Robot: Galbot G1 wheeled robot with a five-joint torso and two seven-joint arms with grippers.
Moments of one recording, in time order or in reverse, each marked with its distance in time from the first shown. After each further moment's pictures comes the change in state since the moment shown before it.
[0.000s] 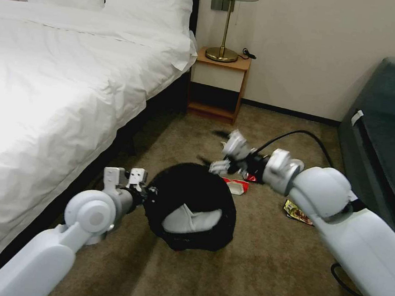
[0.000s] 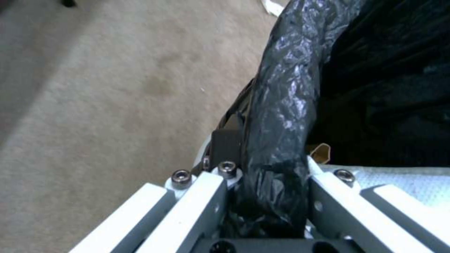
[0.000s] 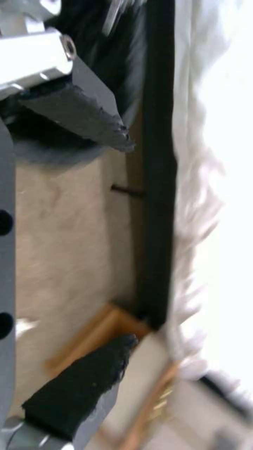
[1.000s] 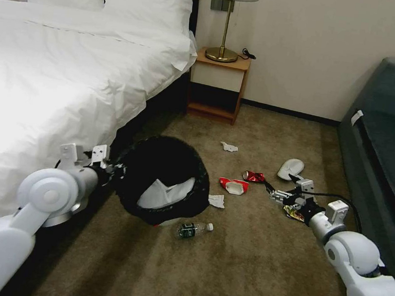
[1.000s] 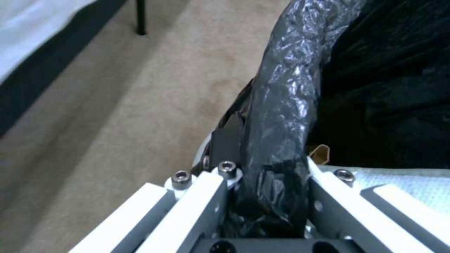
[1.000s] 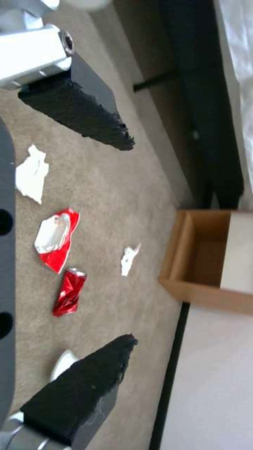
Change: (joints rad) left arm 0.069 0.118 -0.198 -0.054 -0.142 0.000 -0.079; right arm -0.527 0.158 0.361 -0.167 0.004 0.290 0.167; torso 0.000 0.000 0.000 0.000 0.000
